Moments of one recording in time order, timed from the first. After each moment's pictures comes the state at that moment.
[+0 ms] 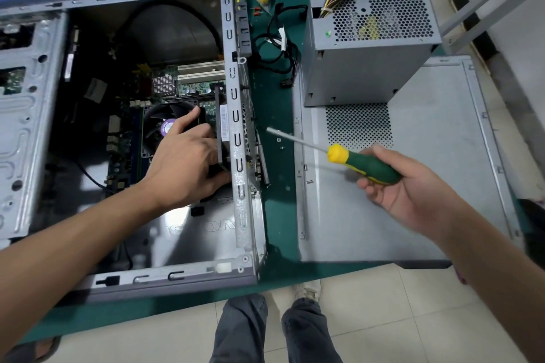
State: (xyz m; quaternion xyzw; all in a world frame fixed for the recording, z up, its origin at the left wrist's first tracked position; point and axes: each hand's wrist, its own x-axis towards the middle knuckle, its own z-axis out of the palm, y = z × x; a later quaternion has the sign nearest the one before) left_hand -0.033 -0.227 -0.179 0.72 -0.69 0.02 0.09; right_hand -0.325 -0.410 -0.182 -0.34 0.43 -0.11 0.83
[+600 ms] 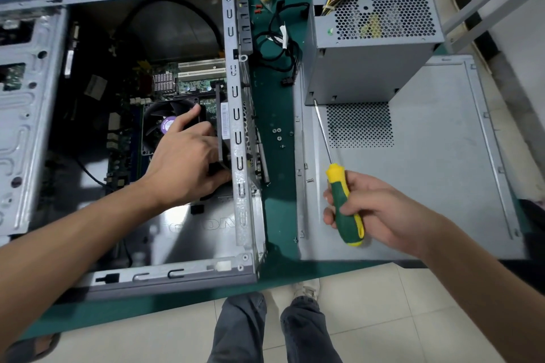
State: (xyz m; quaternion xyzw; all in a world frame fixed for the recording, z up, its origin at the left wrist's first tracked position) left_hand -0.032 -0.227 -0.177 0.72 -0.69 0.01 0.08; right_hand -0.314 -0.377 -0.175 -0.41 0.38 0.05 0.83
